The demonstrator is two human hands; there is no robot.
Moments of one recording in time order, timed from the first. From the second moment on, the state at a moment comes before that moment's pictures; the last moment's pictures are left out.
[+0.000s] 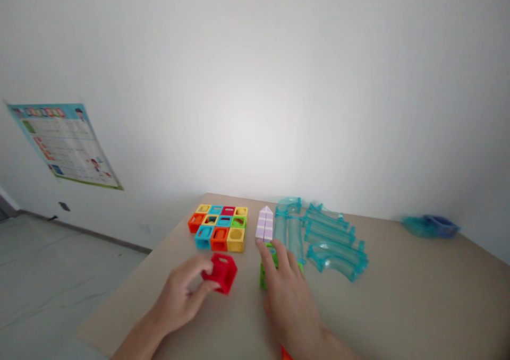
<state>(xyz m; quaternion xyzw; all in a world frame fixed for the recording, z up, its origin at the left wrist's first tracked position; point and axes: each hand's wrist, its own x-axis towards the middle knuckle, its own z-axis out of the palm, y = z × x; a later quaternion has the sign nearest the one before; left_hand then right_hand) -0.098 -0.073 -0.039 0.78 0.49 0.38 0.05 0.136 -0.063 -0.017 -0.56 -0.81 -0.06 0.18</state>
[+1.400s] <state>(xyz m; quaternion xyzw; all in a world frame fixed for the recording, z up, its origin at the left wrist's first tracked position) -0.017 -0.025 -0.051 0.82 0.33 0.47 0.07 0.135 -0.053 -0.039 -0.53 -0.77 0.06 0.34</state>
